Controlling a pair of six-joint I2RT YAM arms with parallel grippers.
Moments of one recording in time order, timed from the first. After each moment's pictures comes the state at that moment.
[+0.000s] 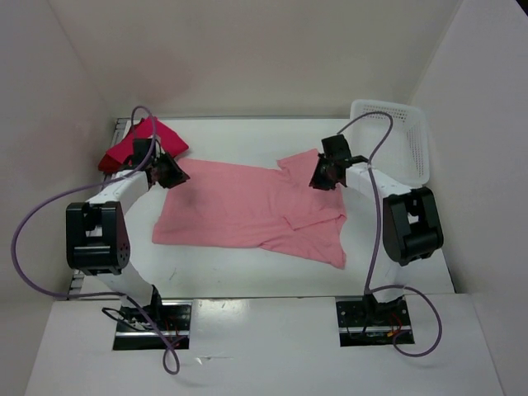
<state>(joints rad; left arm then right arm) 0.08 1.64 1.07 -0.24 0.26 -0.60 0.26 1.71 1.14 -0.38 -0.01 0.62</state>
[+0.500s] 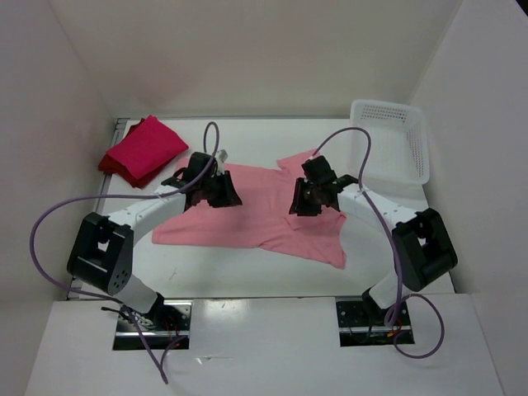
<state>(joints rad) -0.36 1.55 1.00 -0.27 0.28 -0.56 0.49 1.54 1.01 -0.45 -0.10 0.63</state>
